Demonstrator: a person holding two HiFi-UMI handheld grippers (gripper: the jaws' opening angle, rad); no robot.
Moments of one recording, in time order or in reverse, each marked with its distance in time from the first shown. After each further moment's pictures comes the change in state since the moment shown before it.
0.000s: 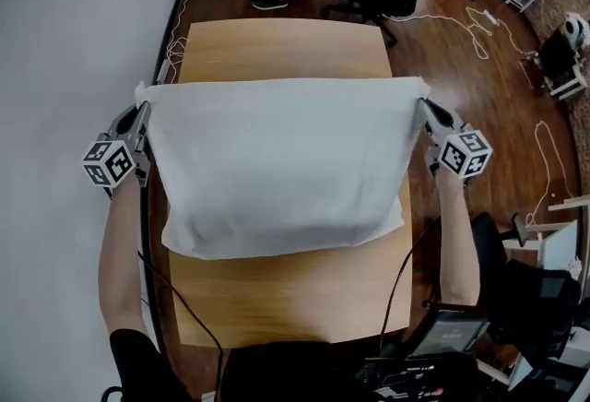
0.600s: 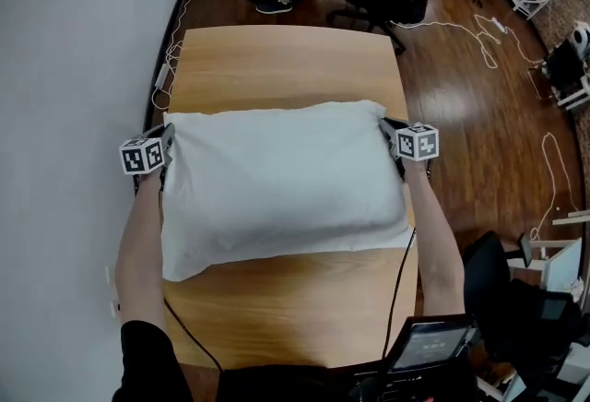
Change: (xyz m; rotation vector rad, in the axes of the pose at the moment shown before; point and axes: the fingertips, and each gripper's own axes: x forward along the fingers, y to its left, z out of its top) left arm 0.111 0.054 -0.185 -0.108 0.405 0.145; right arm 0.161 -0.042 -0.185 0.133 0.416 0.038
